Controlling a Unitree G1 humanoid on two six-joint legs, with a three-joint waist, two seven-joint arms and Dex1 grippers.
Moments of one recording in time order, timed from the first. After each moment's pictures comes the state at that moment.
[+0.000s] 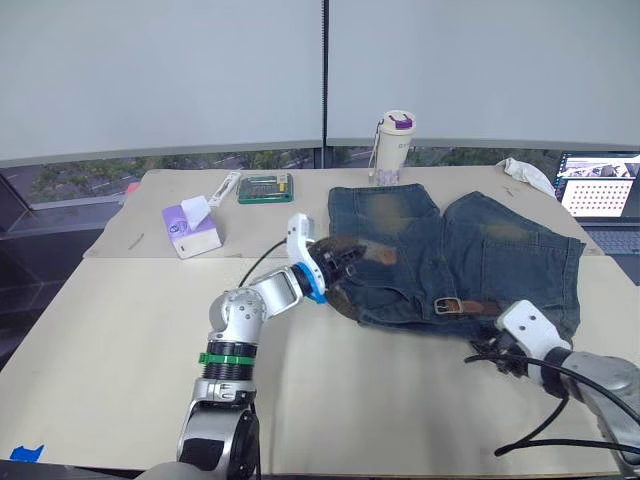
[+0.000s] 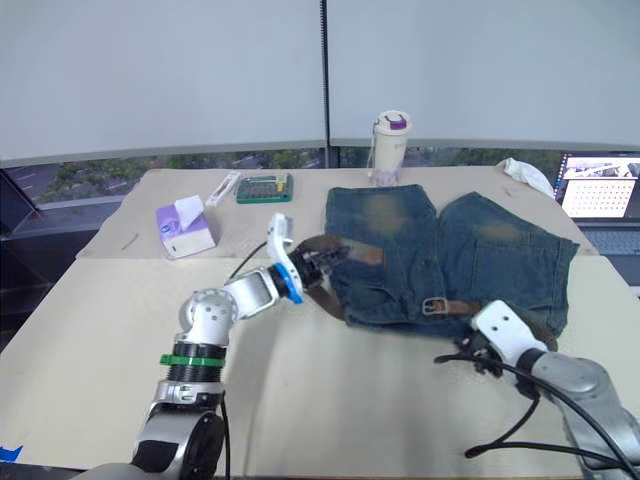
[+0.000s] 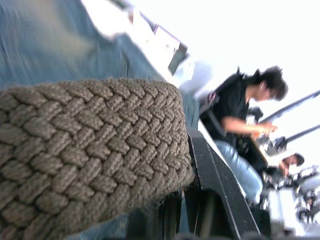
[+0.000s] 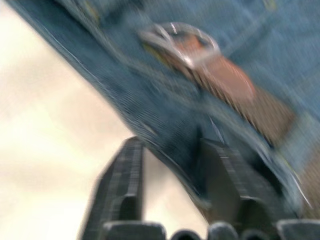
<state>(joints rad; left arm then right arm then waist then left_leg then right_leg) -0.69 0.03 0.17 0.14 -0.84 0.91 -0.30 0.06 -0.79 -0.15 -0.27 0.15 0.49 0.66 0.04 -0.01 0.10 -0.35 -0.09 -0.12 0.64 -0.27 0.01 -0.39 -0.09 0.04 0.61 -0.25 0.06</state>
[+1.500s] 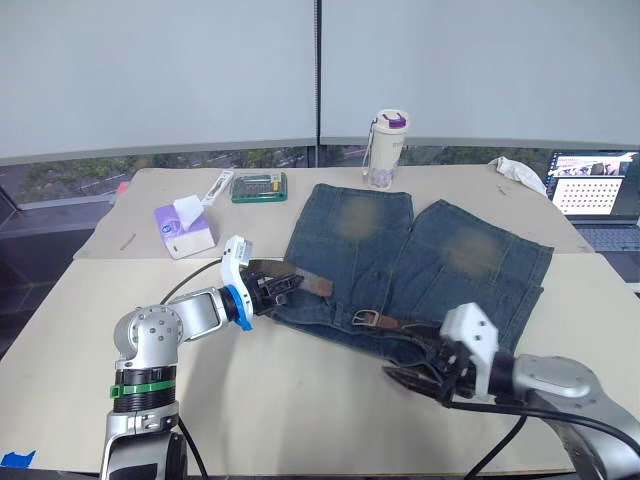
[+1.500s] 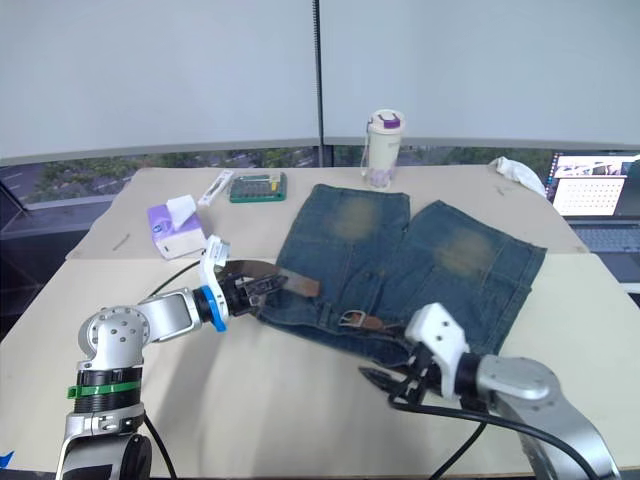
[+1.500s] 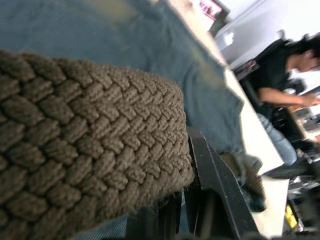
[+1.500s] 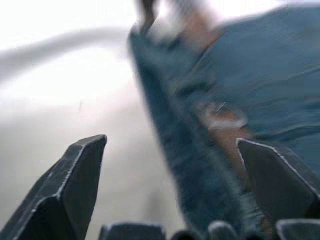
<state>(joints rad) -0.50 0.34 0.26 -0.06 -0.98 1.23 -0.29 0.11 -0.61 -0.20 -0.69 0.50 0.64 0.80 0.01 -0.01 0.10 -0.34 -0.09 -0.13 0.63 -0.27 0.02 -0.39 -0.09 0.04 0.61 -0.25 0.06</state>
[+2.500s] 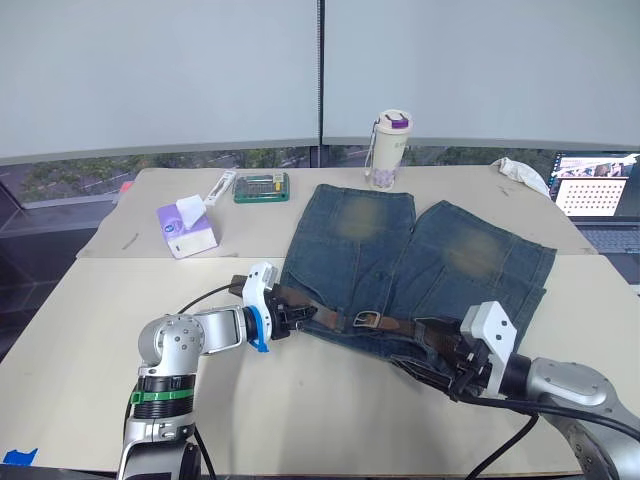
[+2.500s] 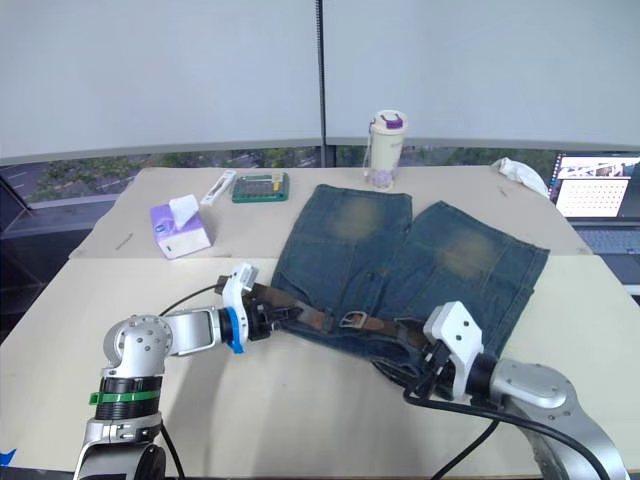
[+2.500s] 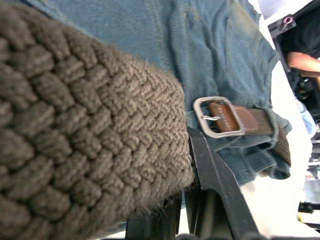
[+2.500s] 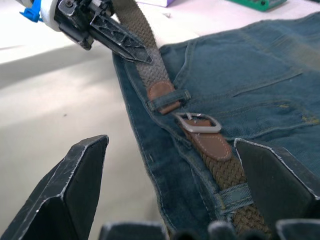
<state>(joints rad) -0.47 0.23 0.16 -0.06 -0.88 1.31 -0.22 0.12 -0.69 -0.12 -0.63 0.46 0.55 0.77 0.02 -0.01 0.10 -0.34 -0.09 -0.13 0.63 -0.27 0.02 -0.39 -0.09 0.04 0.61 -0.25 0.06</state>
